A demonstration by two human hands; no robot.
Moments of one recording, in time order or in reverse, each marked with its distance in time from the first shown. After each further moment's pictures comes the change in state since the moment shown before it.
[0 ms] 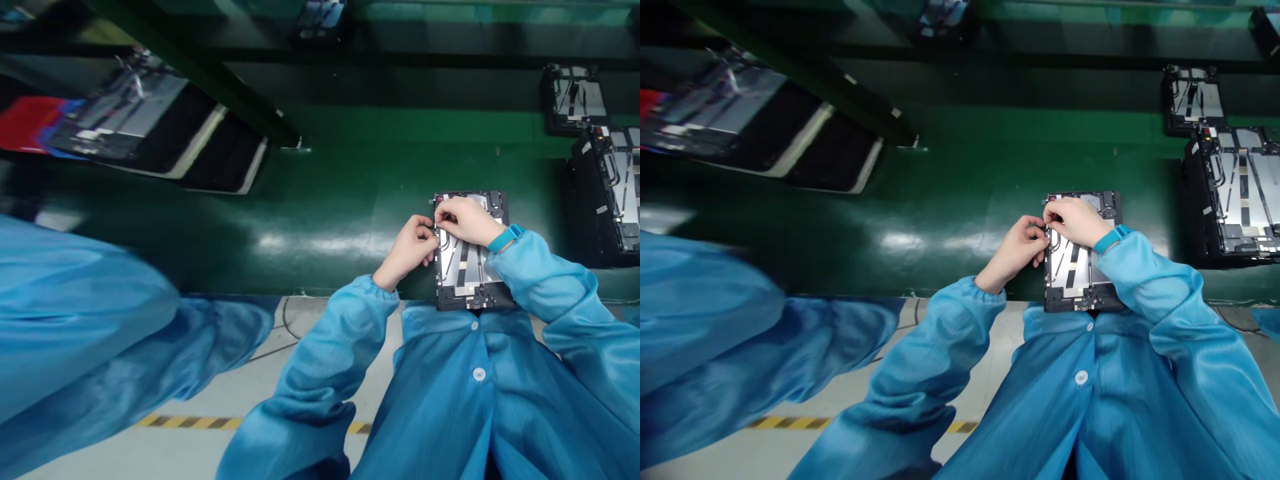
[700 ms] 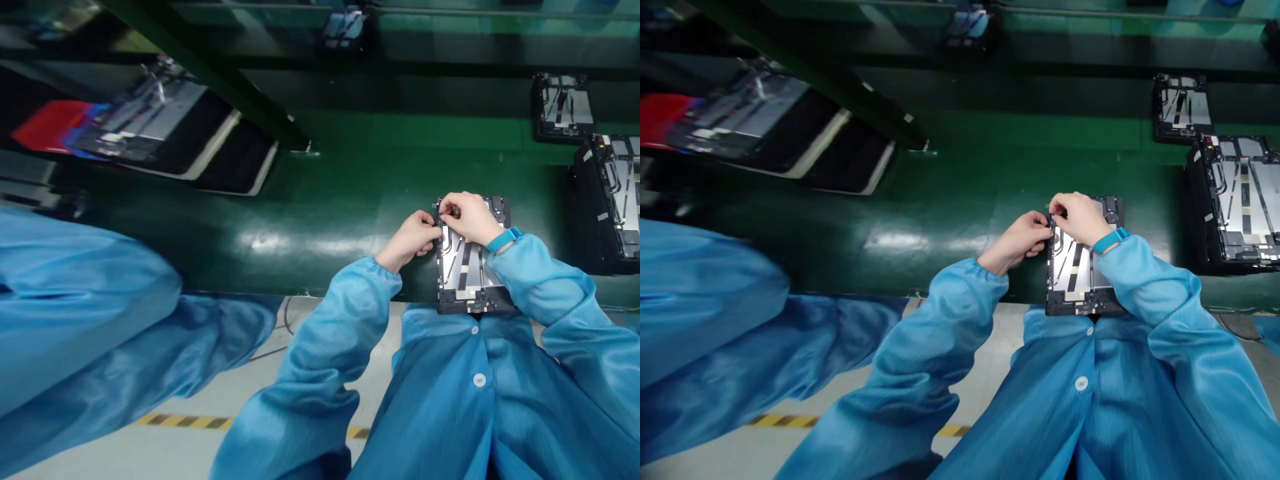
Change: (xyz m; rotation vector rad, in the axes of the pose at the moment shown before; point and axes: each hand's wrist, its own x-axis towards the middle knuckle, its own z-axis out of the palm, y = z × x) left_hand 0.022 0.029 0.000 0.024 0.007 -0.214; right_hand 0.007 -0.002 -0.002 -0.013 0.158 0.165
